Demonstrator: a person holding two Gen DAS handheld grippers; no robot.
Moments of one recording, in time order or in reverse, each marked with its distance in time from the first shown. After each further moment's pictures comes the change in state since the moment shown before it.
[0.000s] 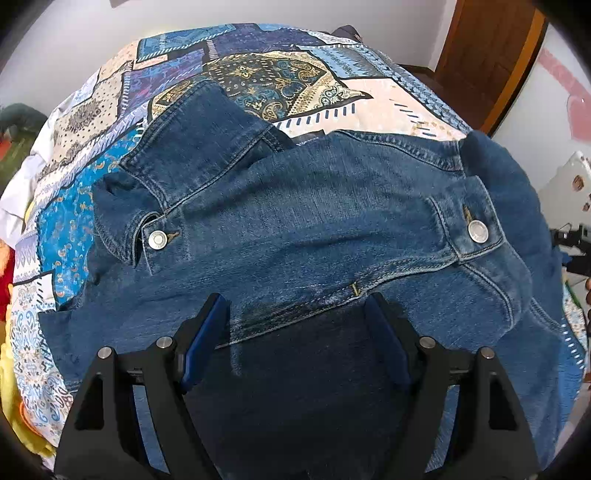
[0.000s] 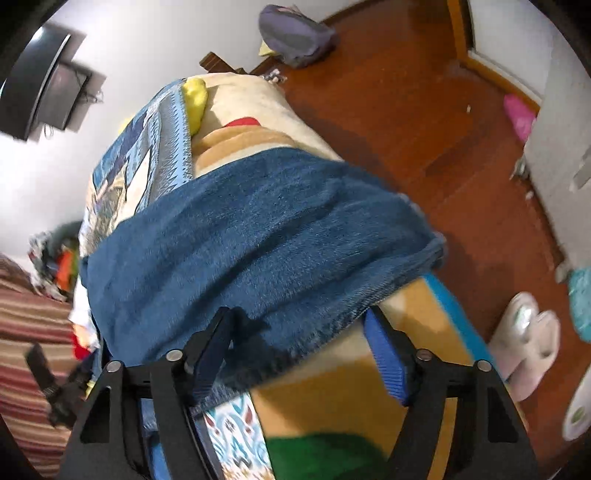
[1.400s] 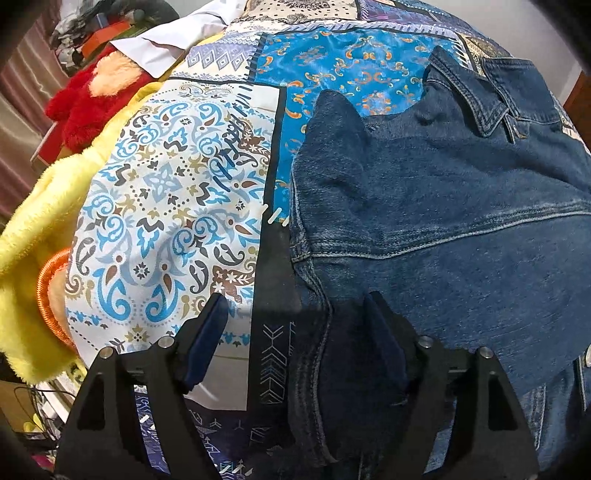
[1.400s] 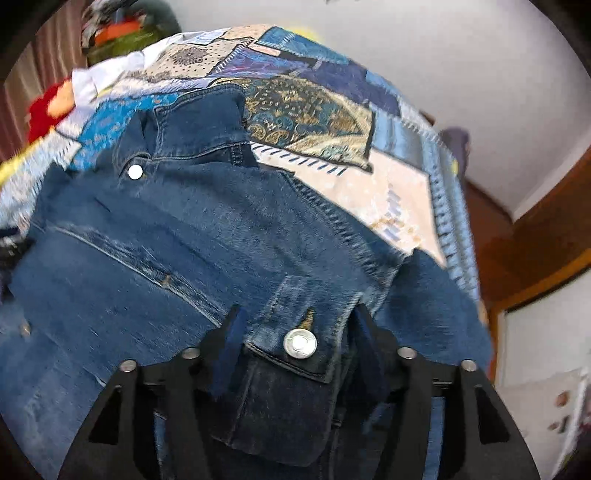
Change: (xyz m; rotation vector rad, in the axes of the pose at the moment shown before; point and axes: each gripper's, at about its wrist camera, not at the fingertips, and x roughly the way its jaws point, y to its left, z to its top) left arm -0.006 0.245 -0.157 -0.381 0.078 0.244; right arm 0.075 0.313 -0.133 -1.094 -0.133 -0.431
